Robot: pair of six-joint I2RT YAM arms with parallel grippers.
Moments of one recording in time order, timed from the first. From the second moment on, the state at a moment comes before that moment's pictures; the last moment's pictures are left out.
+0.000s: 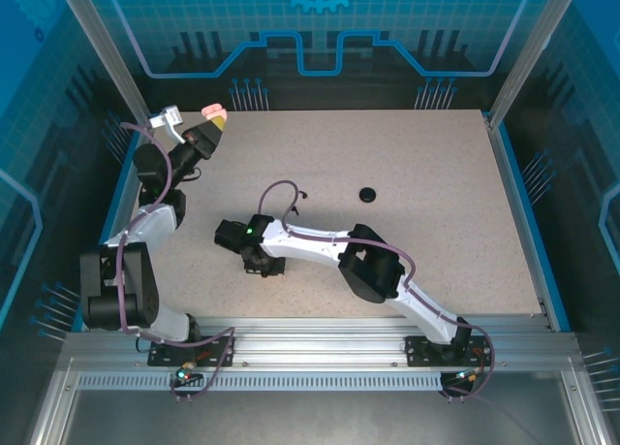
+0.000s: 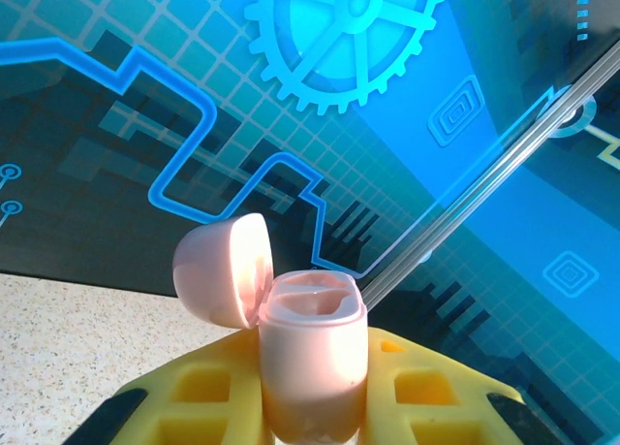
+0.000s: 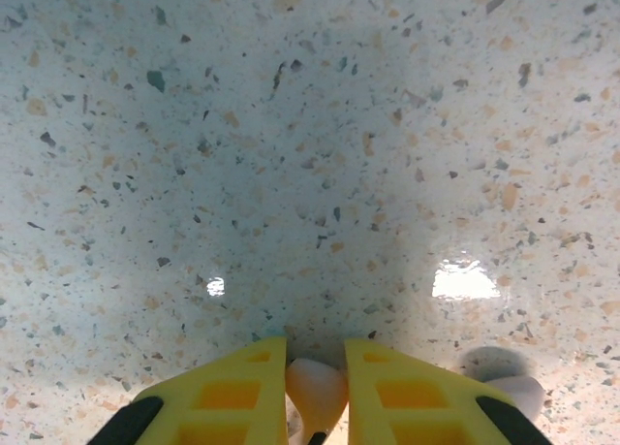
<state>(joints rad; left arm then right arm) 0.15 1.49 0.84 0.88 0.68 -0.88 1.14 2.41 2.06 -1.12 0.15 1.24</state>
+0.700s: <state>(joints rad) 0.12 1.49 0.84 0.98 0.77 -0.93 1.12 2.01 1.79 -0.92 0.39 1.03</state>
